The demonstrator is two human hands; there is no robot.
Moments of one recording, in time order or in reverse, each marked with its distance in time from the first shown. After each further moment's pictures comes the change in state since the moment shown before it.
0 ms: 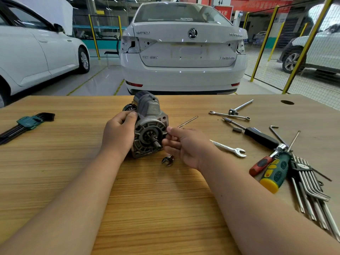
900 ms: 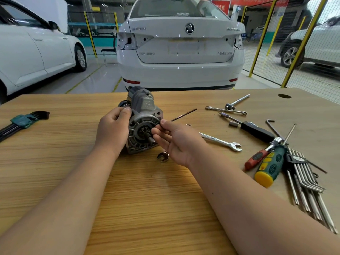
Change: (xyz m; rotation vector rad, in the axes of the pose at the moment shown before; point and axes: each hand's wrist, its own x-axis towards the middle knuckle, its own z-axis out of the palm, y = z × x) left_hand -0.005 0.005 -0.001 0.041 0.000 0.019; right_hand -0.002 0.005 0.012 0.246 -0.022 0.016
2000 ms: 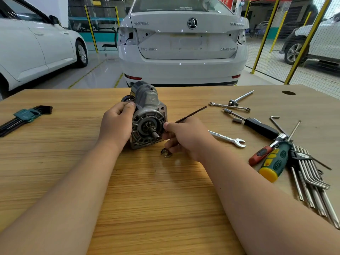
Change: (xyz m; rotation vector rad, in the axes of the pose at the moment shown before) left_hand 0.003 -0.002 0.000 -0.032 -0.017 -0.026; right_hand -0.003 -0.007 -0.010 -0.712 0.106 -0.146
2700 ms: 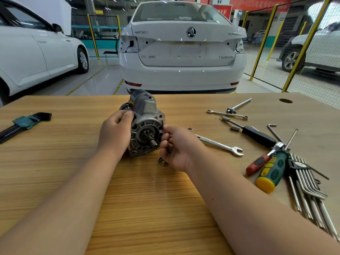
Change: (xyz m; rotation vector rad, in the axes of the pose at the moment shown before) left_hand -0.001 -0.002 0.002 0.015 0.024 0.006; right_hand 0.001 -0.005 0.015 0.563 -0.049 0.332
